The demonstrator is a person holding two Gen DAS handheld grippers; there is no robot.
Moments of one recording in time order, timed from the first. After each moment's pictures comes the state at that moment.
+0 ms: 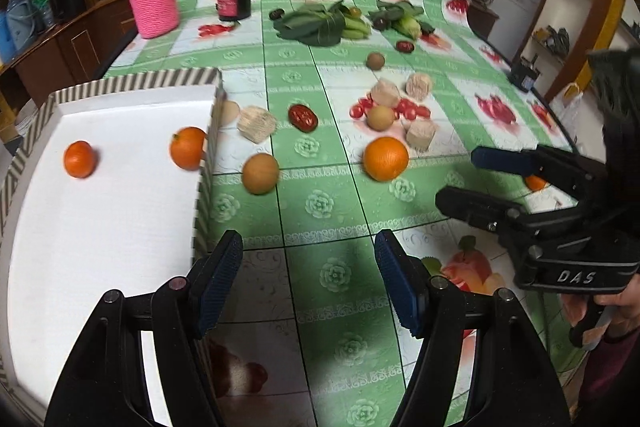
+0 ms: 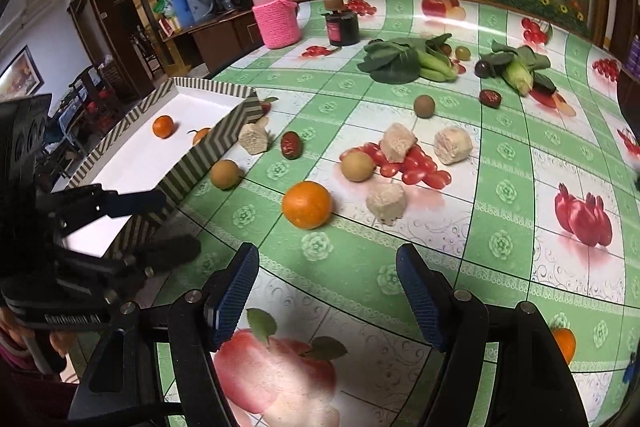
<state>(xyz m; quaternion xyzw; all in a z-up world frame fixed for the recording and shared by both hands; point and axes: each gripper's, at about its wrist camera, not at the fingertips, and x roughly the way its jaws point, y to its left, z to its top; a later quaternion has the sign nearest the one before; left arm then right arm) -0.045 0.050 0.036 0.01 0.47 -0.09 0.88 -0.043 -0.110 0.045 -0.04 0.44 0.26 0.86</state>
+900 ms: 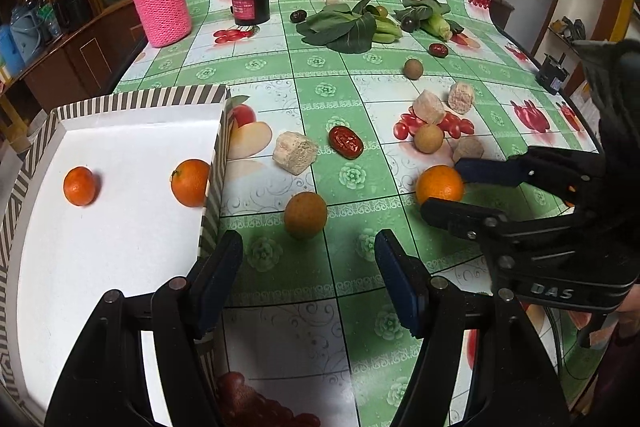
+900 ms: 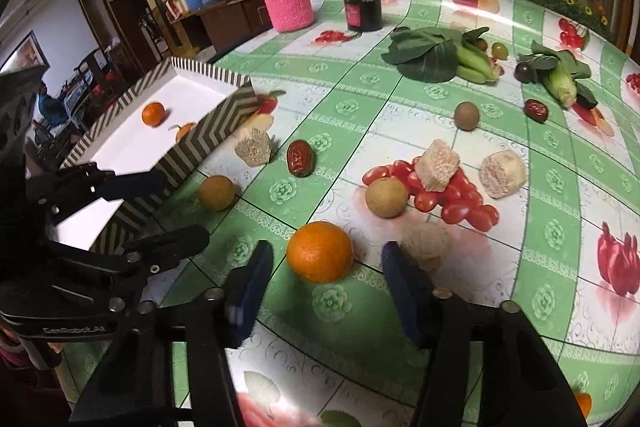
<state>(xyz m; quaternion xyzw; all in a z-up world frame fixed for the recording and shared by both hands) -0.009 0.066 0.034 0.03 0.47 -0.07 0.88 -0.002 -0.072 0.026 -0.07 0.46 0.29 0.84</state>
